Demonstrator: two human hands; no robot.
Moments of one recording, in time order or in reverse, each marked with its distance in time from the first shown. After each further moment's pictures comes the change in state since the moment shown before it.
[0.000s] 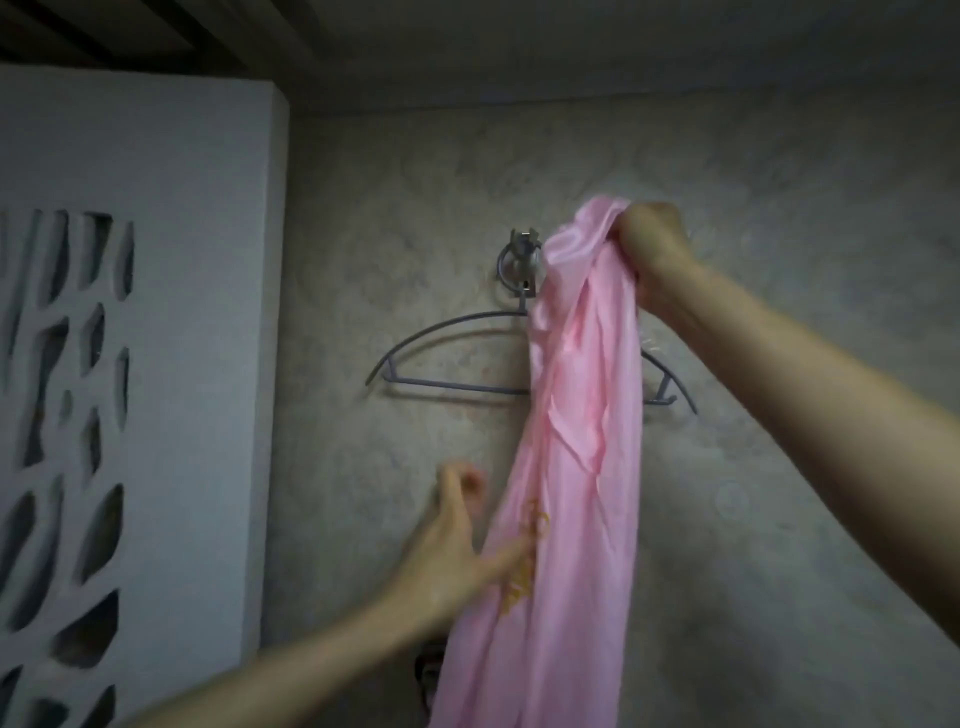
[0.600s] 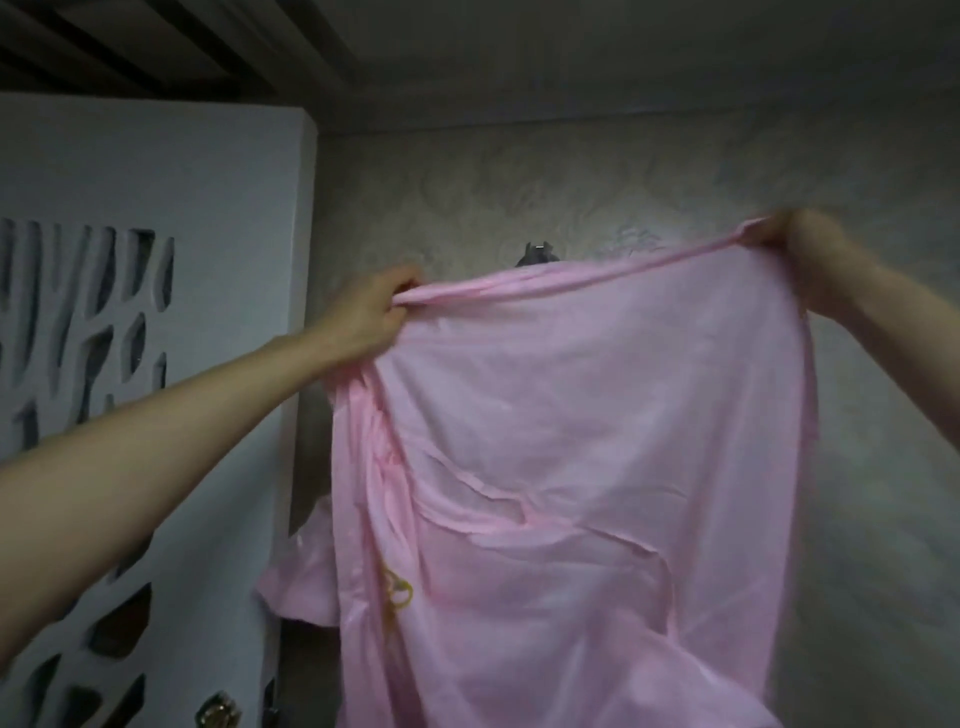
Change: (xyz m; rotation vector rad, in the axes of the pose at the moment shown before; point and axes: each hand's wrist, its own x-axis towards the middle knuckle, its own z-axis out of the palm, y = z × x) left_hand 0.134 0.035 -0.161 0.434 0.227 0.255; right_hand 0.055 -0.006 -0.128 -0.295 -0.065 -0.022
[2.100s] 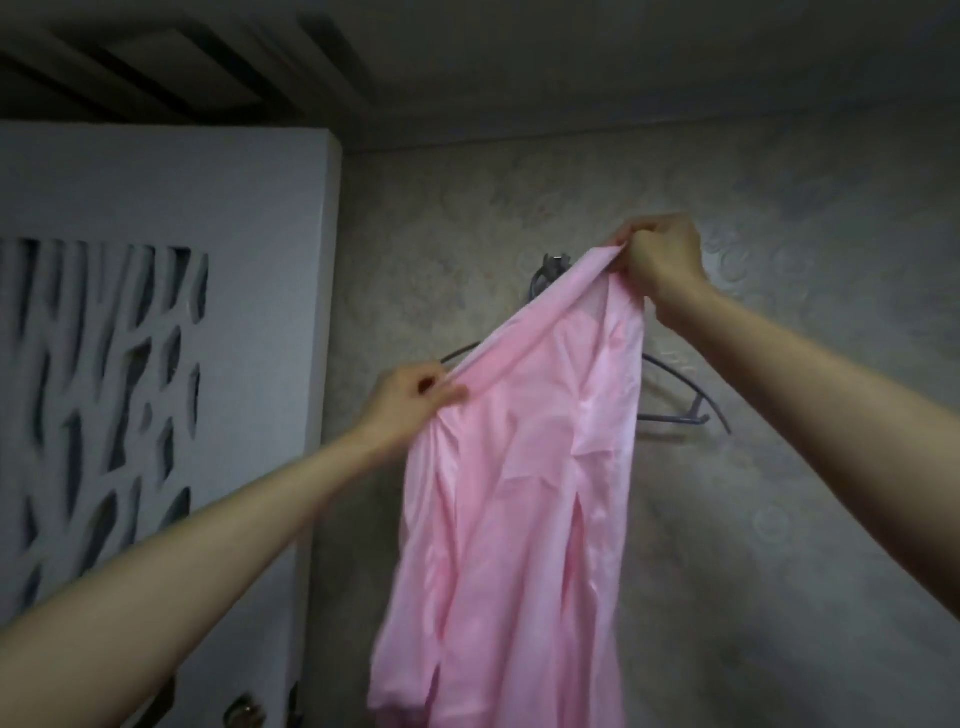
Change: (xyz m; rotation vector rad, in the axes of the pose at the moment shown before) left_hand -0.056 -0.002 0.048 -0.368 -0.072 -0.203; right_hand -0.026 -0.027 0.134 -0.082 0.087 -0.200
